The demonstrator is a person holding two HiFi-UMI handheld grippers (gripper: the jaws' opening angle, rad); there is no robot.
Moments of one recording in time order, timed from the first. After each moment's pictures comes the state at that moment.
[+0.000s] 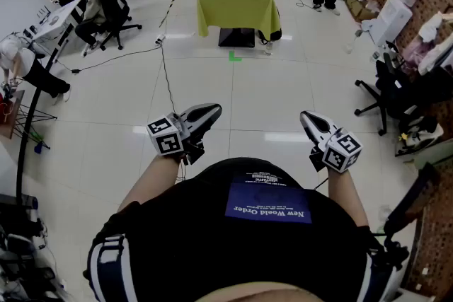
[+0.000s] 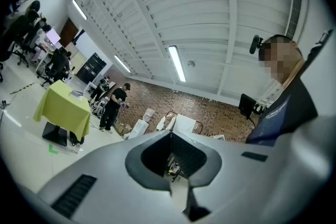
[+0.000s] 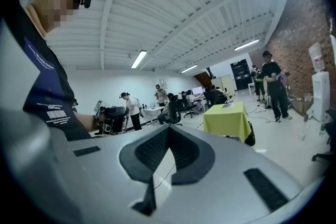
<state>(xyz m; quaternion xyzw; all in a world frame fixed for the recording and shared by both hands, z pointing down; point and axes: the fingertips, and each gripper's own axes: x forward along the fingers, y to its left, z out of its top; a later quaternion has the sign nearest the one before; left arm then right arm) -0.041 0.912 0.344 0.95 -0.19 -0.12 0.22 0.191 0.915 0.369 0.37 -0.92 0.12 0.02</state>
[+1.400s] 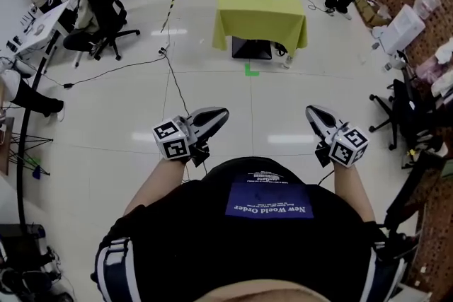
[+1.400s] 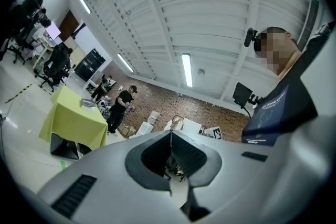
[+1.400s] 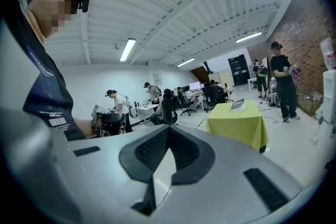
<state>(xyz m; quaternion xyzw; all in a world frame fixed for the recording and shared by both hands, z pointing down) -0.251 0.589 0.356 0.95 -0.15 -0.12 0.23 -0.024 0.580 0.355 0.39 -0.91 0.13 0.05</state>
